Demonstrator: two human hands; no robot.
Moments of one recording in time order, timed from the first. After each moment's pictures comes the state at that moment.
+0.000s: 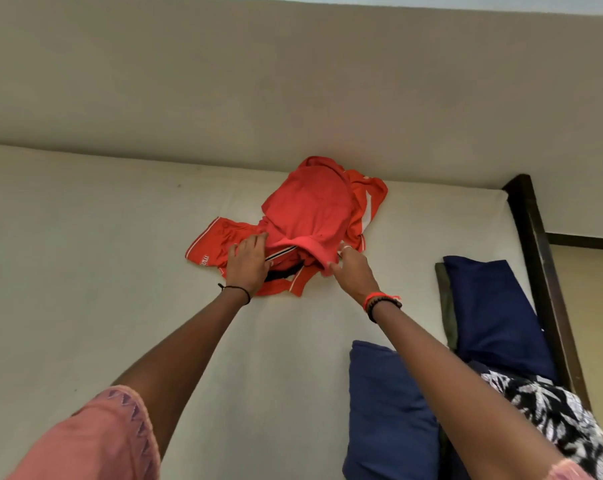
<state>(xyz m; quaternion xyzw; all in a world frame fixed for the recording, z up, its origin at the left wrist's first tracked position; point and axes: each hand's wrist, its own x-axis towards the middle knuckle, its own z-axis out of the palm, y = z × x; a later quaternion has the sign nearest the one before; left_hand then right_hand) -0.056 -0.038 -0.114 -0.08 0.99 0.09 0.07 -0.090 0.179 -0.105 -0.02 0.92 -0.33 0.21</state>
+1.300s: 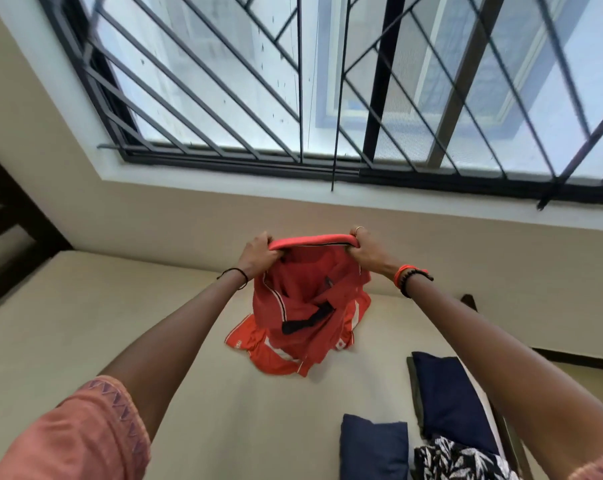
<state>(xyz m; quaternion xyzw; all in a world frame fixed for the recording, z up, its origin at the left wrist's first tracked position) -0.060 -0.044 0.250 -0.12 0.92 0.36 -0.02 -0.110 0.192 0.275 -0.18 0.91 -0.35 0.07</state>
